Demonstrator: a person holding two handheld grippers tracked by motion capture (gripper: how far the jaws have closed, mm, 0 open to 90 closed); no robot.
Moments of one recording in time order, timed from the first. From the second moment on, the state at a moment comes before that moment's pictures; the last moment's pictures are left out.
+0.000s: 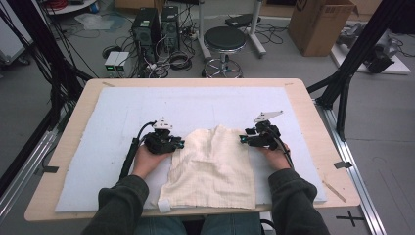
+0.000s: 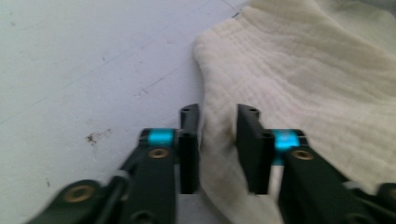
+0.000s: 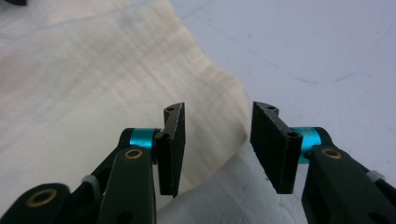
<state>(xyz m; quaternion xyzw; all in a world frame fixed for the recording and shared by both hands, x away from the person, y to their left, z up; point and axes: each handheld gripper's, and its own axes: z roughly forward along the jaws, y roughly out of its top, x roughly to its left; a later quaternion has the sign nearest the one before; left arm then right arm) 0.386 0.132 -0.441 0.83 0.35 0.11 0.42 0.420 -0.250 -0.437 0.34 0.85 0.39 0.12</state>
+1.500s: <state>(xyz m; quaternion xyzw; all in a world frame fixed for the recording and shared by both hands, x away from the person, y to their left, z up) 0.332 0.099 -0.415 0.86 0.27 0.10 0.42 0.376 -0.251 -0.428 0.27 0.87 0.39 0.10</state>
